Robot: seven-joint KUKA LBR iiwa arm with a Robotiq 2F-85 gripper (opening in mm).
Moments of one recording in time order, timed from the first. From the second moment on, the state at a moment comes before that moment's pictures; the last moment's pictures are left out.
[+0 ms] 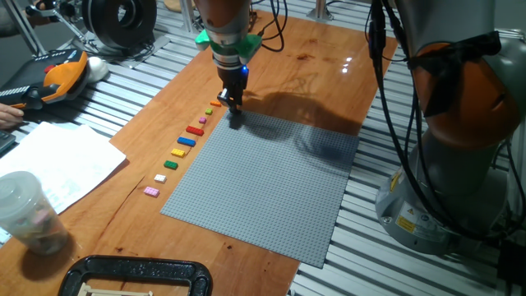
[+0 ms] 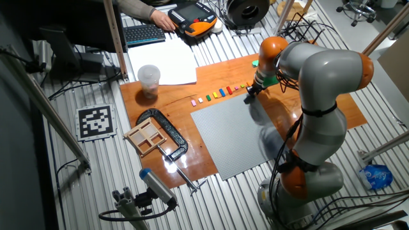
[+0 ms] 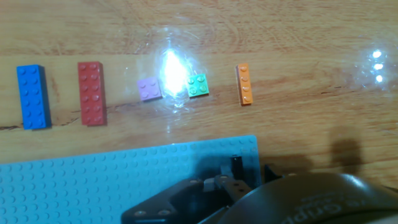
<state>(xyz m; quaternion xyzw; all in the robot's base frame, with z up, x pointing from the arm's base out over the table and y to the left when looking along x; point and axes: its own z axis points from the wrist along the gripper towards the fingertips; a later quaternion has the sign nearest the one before) 0.535 -0.106 0.040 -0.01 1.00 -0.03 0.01</state>
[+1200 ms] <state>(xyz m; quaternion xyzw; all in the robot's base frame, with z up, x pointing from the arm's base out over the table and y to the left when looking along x) 0.537 -0.104 0.035 -0.02 1.00 -0.03 0.01</state>
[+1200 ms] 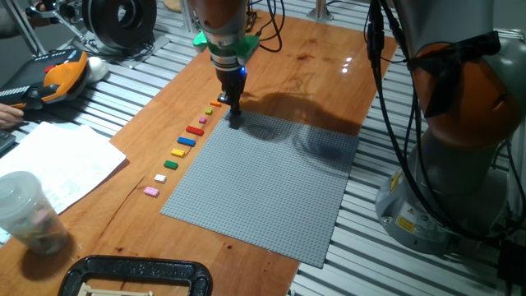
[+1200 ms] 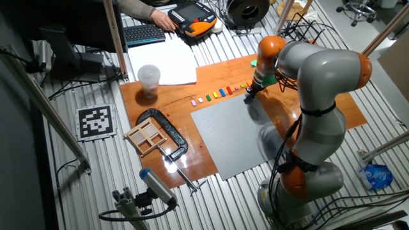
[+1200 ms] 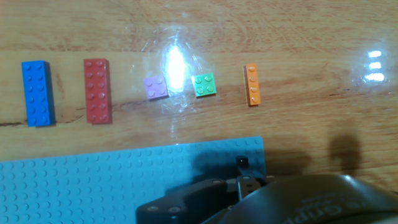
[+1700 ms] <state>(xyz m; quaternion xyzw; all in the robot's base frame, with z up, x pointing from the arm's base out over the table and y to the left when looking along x) 0.536 -0.104 0.033 -0.02 1.00 -0.03 0.01</state>
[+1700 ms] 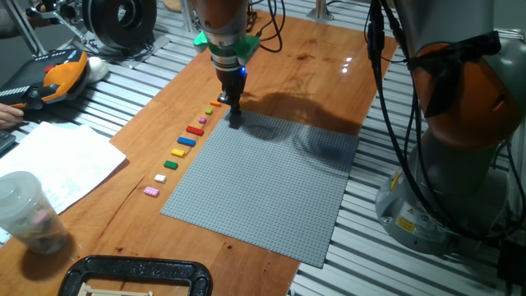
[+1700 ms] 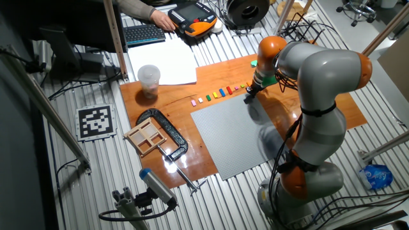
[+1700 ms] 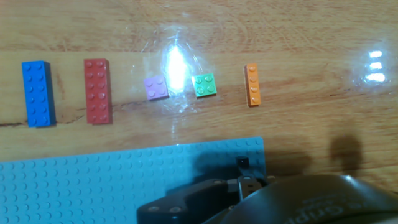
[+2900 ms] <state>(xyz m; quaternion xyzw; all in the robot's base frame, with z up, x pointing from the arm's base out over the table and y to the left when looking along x) 0.554 -0.109 0.060 -0.01 1.00 -0.04 -0.01</state>
